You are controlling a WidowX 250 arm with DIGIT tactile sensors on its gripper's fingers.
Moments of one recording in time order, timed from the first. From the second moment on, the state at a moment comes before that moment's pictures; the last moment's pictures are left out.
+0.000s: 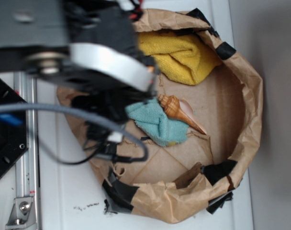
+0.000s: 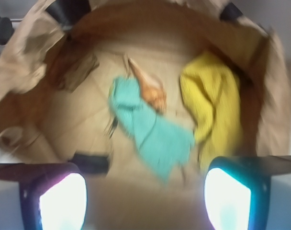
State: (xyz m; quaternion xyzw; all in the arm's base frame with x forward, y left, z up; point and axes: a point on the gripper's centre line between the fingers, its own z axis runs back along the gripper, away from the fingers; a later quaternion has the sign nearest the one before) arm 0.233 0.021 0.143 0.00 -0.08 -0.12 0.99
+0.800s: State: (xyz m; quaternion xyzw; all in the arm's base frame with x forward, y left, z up) arm 0.292 0.014 0.020 -0.04 0.02 -0.22 0.98
